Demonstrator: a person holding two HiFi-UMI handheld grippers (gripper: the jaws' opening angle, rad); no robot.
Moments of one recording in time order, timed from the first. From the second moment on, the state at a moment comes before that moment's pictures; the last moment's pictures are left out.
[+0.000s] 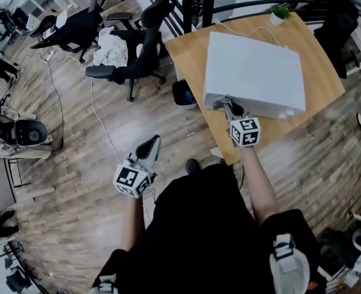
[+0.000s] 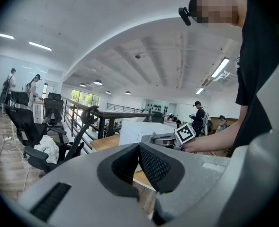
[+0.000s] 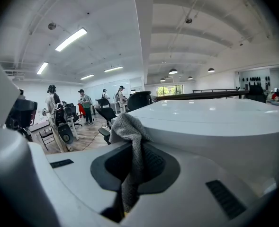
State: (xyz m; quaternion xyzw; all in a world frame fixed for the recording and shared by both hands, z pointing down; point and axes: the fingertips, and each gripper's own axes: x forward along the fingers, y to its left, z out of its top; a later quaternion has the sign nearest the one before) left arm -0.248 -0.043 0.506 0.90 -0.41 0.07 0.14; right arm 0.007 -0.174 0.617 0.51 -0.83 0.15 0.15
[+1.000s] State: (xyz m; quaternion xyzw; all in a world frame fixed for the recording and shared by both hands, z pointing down) left arm -0.270 -0.037 0.505 0.90 -0.42 0.07 0.14; right arm -0.038 -0.184 0.614 0.48 -0.85 0.17 0.14
